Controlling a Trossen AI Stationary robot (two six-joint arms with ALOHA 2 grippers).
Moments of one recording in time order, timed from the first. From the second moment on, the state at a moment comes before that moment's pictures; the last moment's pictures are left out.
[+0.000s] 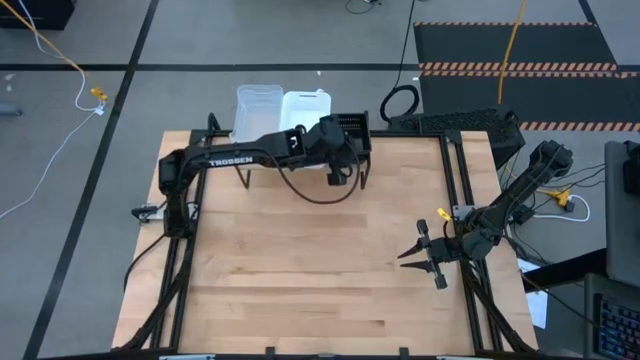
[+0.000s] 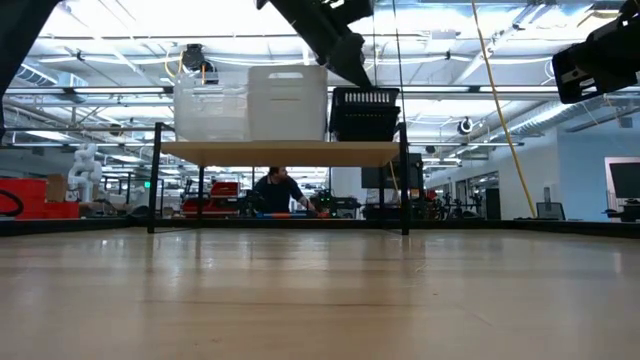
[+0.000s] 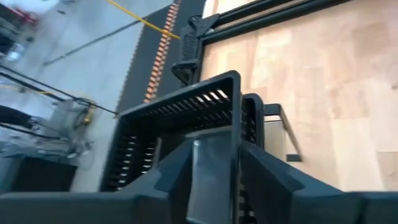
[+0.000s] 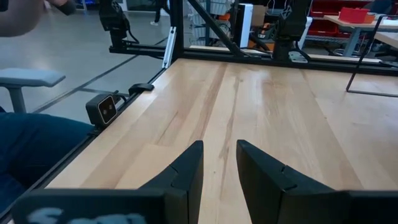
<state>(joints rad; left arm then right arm) 0.22 1.90 1.78 -0.47 -0.28 0.46 0.77 0.67 0.14 0.30 0.53 0.16</state>
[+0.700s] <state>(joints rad) 0.00 1.90 1.76 -0.48 -0.64 0.30 0.72 0.65 0.14 0.51 0.58 -0.04</state>
